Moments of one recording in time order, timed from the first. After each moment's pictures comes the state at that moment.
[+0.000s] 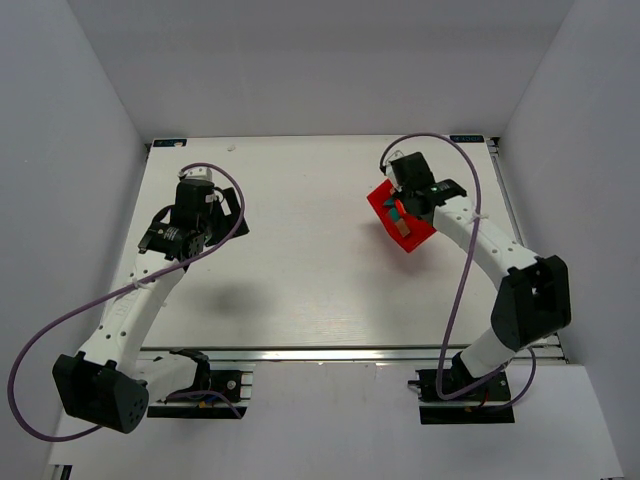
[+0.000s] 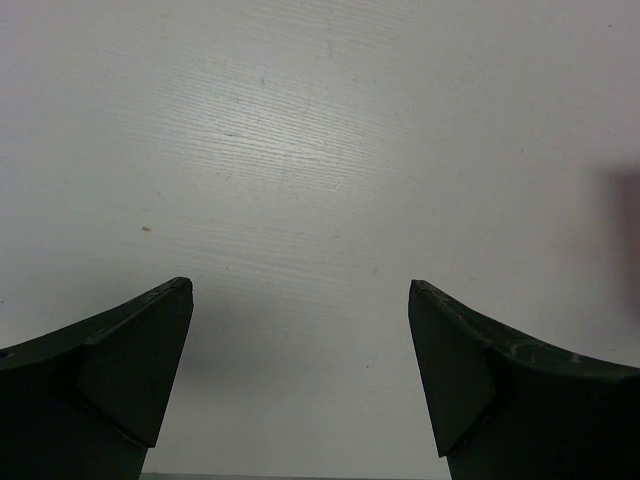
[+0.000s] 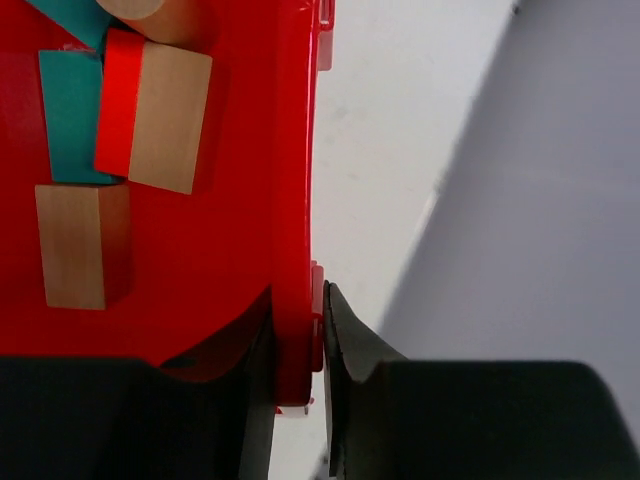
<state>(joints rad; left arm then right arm) -0.27 1.12 1.09 -0.70 -0.18 -0.46 0.45 1.54 1.30 -0.64 0.45 -0.42</state>
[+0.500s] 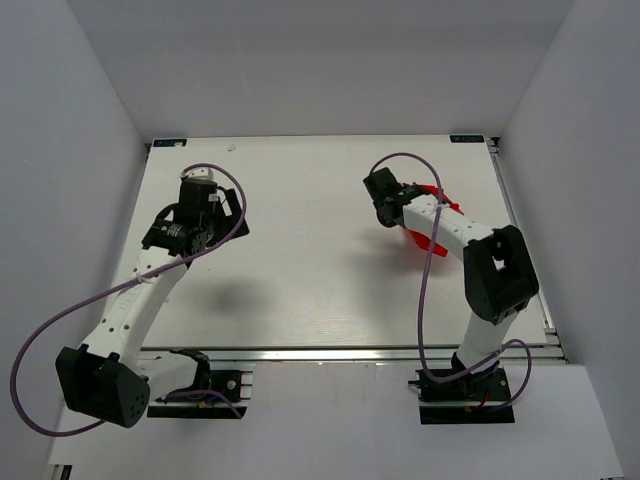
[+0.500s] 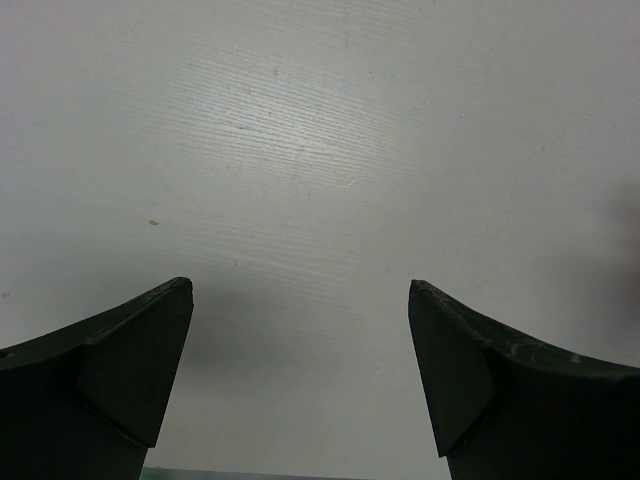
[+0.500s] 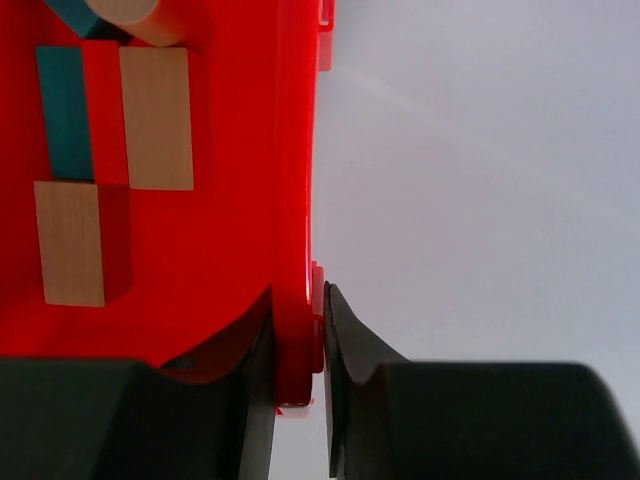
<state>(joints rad) -0.27 1.15 1.09 -0.71 -0.20 -0.47 0.53 1.77 1.33 -0.68 0.99 -0.72</state>
